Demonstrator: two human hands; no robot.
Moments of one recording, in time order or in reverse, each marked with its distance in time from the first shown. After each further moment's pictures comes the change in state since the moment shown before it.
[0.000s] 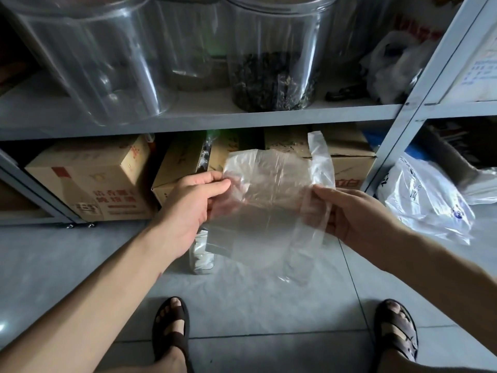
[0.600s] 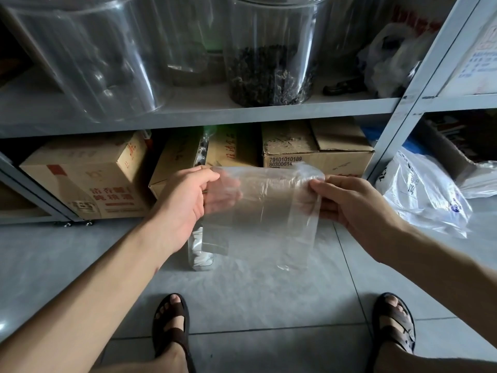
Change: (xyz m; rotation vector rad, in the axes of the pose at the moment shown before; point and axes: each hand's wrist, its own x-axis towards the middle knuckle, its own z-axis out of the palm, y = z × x) left_hand -0.007 0.008 0.003 -0.060 0.013 0.001; right_hand 0.001 0.004 -0.003 -0.222 0.037 -0.182
